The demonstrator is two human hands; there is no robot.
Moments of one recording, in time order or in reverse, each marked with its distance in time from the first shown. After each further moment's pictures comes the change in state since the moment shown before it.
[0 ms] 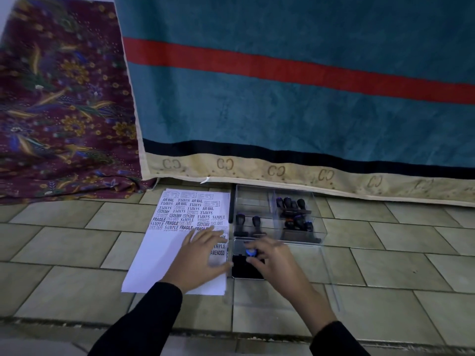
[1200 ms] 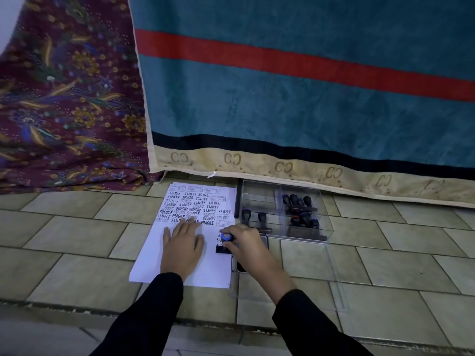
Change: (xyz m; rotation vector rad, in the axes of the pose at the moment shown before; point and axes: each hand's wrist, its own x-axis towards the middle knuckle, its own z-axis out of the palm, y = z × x) left_hand -0.005 -0.039 0.013 0.061 0.170 -0.419; right_hand 0.043 -0.032 0.046 -0.020 -0.068 0.026
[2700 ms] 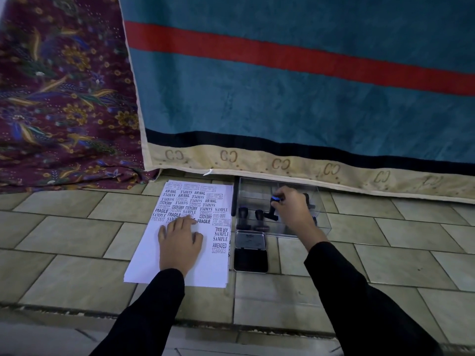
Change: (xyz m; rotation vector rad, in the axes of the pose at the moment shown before) left_hand 0.008 0.004 0.009 0.045 0.142 -0.048; right_hand 0.047 0.066 -0.089 -0.138 0.221 0.364
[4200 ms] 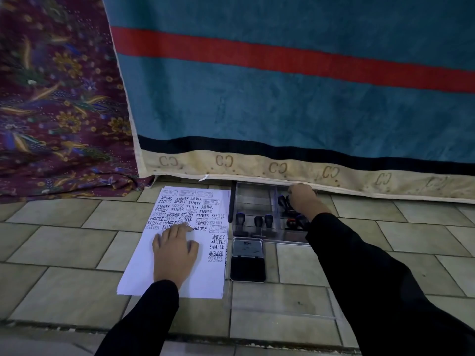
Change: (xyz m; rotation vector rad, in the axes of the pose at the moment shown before) left_hand 0.001 0.002 -0.002 0.026 -0.011 0.002; right_hand 0.075 0.042 -0.013 -0.541 -0.221 0.040
